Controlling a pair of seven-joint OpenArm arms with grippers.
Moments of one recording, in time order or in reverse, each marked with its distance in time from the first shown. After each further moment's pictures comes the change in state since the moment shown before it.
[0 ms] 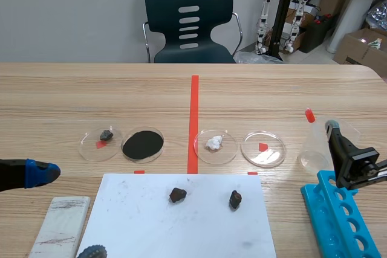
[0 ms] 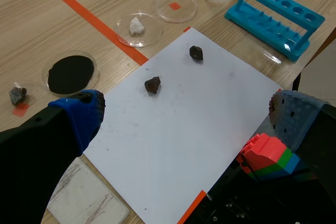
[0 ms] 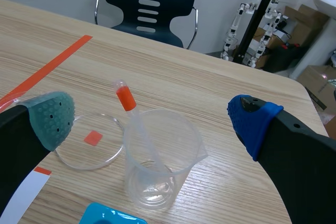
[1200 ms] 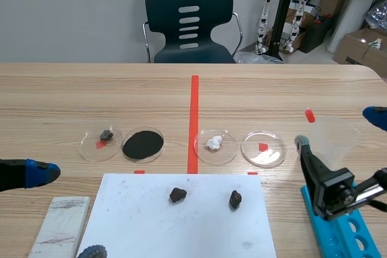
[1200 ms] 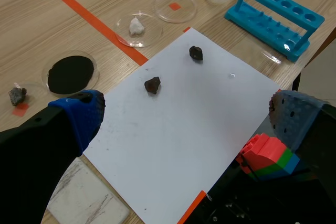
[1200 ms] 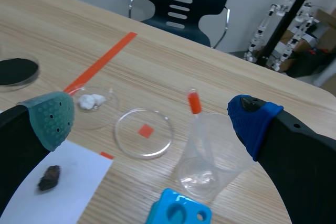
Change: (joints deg) left arm 0.0 0.0 0.0 0.0 0.0 0.0 0.0; right arm -14.7 1.3 -9.6 16.3 1.1 -6.9 -4.6
